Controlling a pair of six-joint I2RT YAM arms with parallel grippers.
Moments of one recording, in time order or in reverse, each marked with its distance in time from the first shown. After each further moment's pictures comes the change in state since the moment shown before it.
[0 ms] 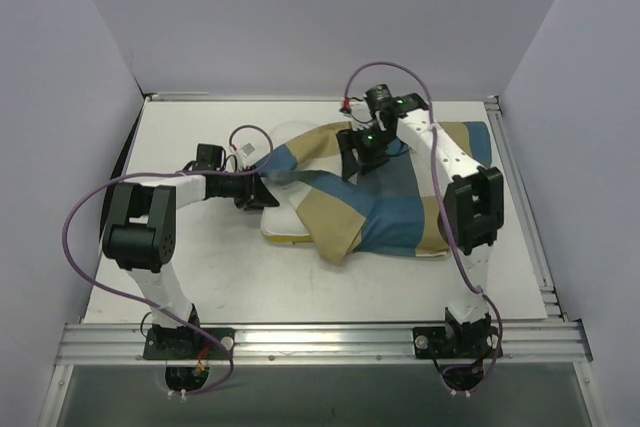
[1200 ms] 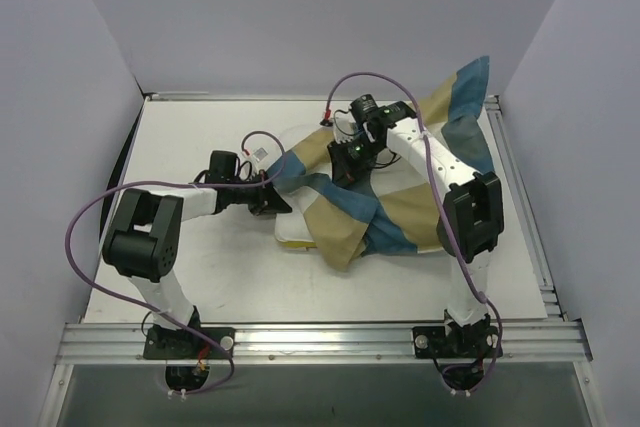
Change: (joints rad) left arm -0.113 -0.066 -0.138 0.251 -0.024 -0.210; right arm 0.050 -0.105 -0.102 -0.016 -0.147 -0.003
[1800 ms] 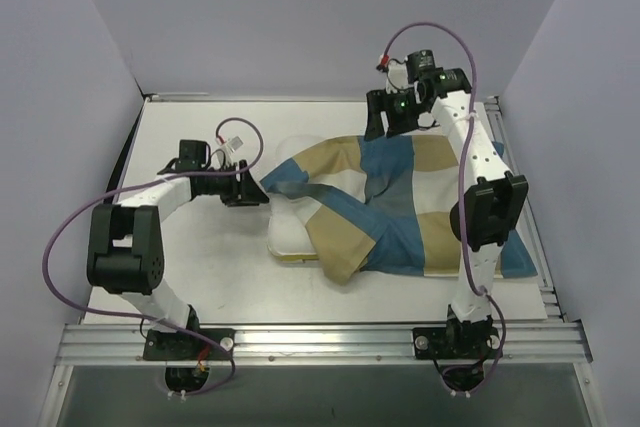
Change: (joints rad) left arm 0.165 -0.139 0.076 -0.391 0.004 0.354; right arm -0.264 0.036 0.251 -0.064 0.168 -0.019
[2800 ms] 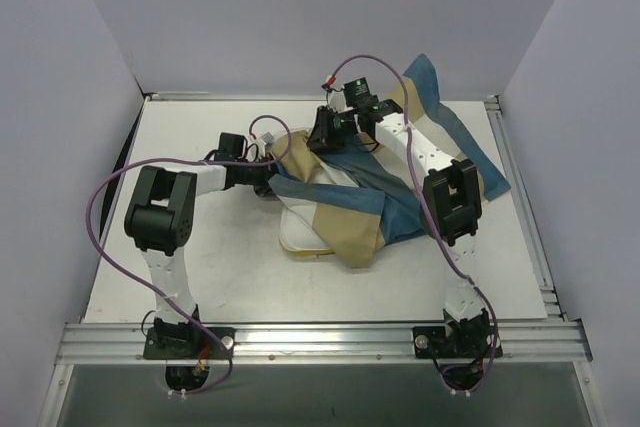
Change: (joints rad) left arm -0.153 0.357 0.214 0.265 -0.001 -0.275; right arm 0.204 0.179 -0.121 0.534 -0.203 0.502
